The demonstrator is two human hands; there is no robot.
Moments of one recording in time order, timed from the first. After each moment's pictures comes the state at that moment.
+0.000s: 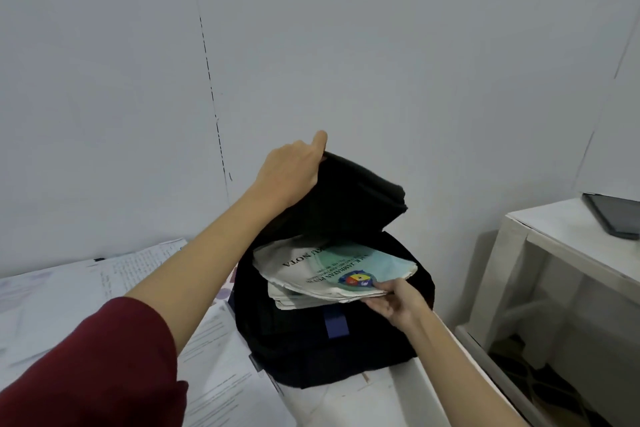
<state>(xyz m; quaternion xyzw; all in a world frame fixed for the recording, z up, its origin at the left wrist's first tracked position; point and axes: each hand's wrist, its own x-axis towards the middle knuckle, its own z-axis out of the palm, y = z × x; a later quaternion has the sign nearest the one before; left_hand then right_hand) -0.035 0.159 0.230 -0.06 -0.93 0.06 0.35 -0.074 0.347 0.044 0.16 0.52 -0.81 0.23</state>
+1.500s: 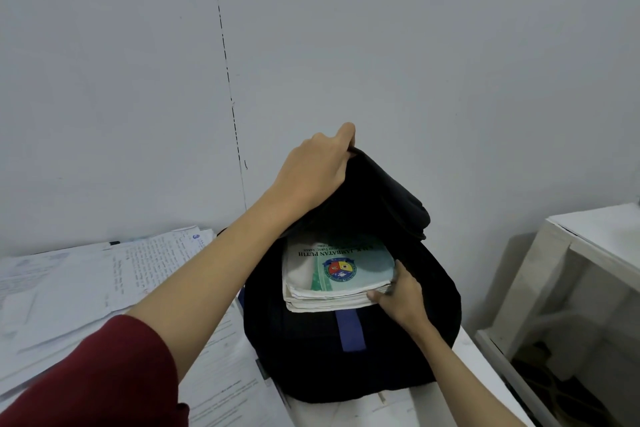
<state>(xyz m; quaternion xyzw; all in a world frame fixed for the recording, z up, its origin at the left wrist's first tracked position) -0.046 0.163 0.224 -0.07 -0.93 -0.07 0.34 -0.126 0.319 -0.002 -0.09 0.88 -0.46 0.01</state>
